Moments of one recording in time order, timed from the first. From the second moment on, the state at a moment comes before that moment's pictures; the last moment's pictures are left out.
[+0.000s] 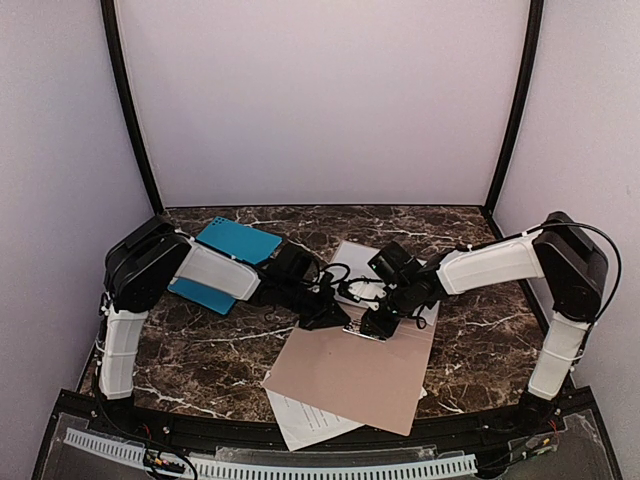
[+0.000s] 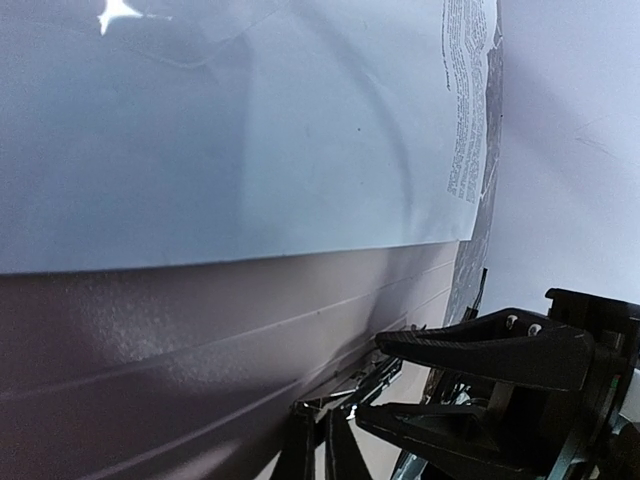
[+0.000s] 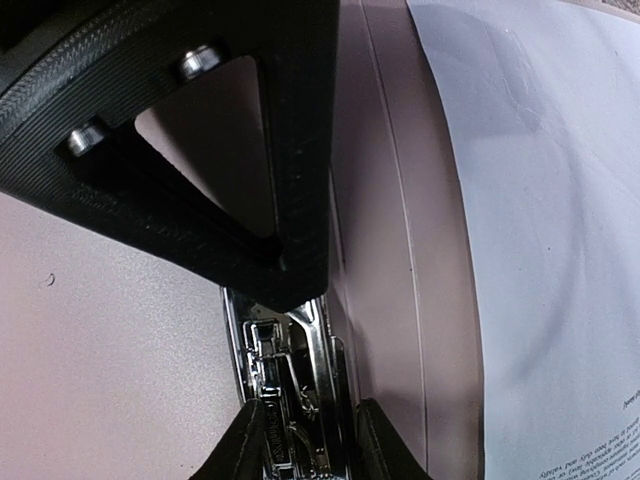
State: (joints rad) left arm -0.81 2.19 1.26 0.08 0.61 -1.01; right arm 0.81 1.81 1.02 -0.32 -0.14 -0.23
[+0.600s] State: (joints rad) left arm -0.80 2.19 1.26 0.06 0.63 -0.87; right arm 0.81 1.82 1.03 -0.35 -0.17 -0.23
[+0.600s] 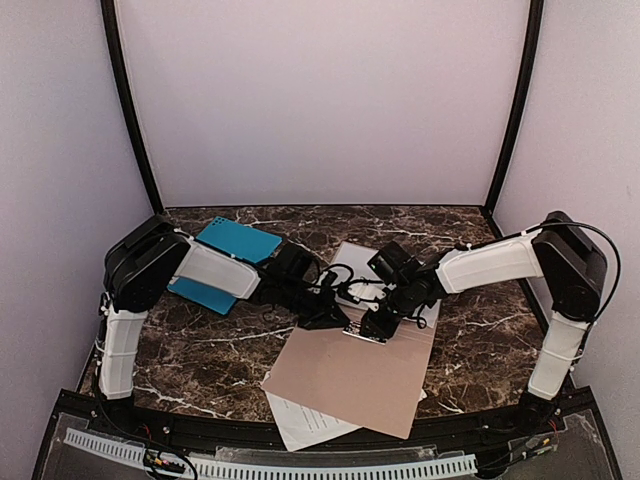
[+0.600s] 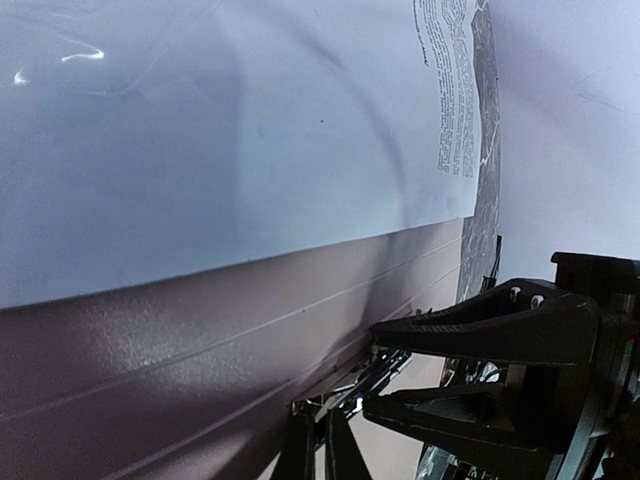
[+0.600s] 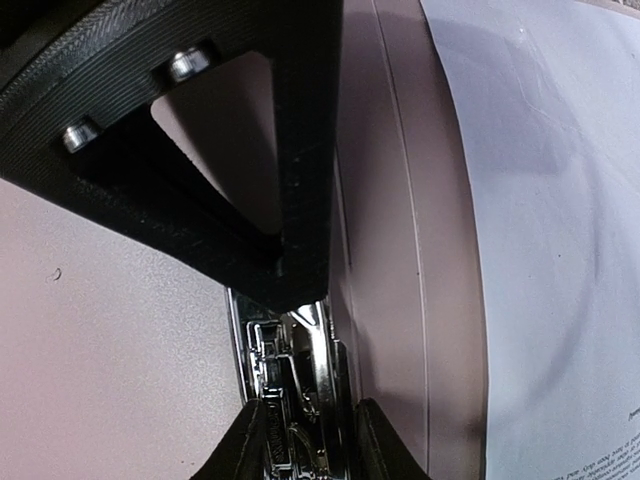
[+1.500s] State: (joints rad) left arm -0.78 2.13 1.17 0.09 0.62 -0.88; right arm 0.79 1.81 1.03 -0.36 -0.28 -0.26
